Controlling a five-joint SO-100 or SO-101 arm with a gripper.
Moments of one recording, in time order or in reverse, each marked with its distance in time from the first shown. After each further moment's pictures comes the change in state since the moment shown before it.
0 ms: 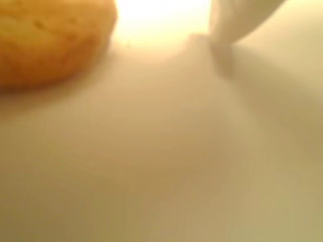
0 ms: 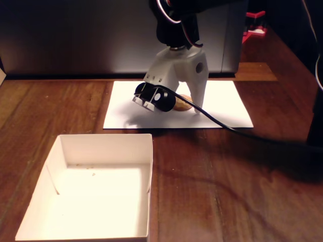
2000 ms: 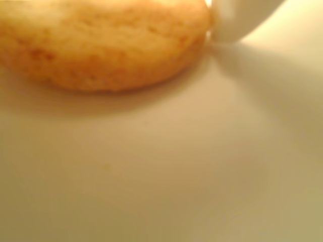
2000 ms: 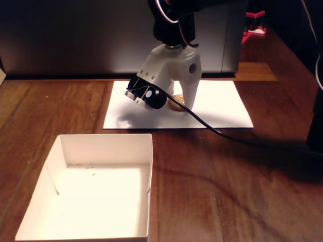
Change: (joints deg) arm -0.9 -1.0 -1.6 -3.1 1.2
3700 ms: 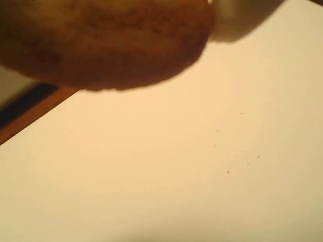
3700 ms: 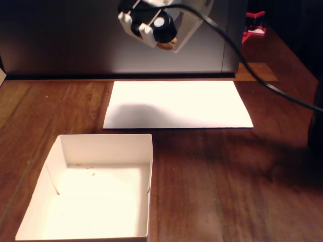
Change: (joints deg) arm -7.6 32.8 0.2 4.7 -13.3
